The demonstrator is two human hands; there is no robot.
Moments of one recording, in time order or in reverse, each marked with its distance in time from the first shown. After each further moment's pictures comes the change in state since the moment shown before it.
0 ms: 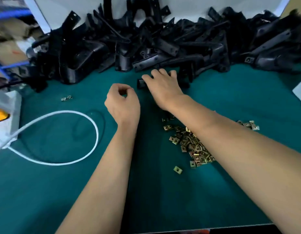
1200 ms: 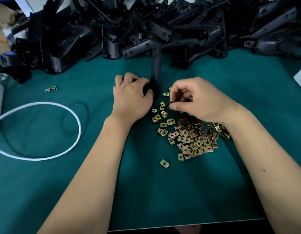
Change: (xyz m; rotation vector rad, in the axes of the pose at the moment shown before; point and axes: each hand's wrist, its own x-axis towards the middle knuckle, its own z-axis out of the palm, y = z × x) left_hand -0.011 -0.008 0.021 0.687 -0.566 0.434; right_hand -0.115 0.082 -0.011 0.978 -0.097 -0.058
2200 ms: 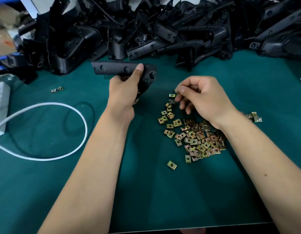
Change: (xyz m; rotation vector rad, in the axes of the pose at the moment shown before) left_hand 0.004 0.010 -0.029 -1.173 0.152 -0.618; right_hand 0.008 0.008 0.022 0.408 0.295 0.156
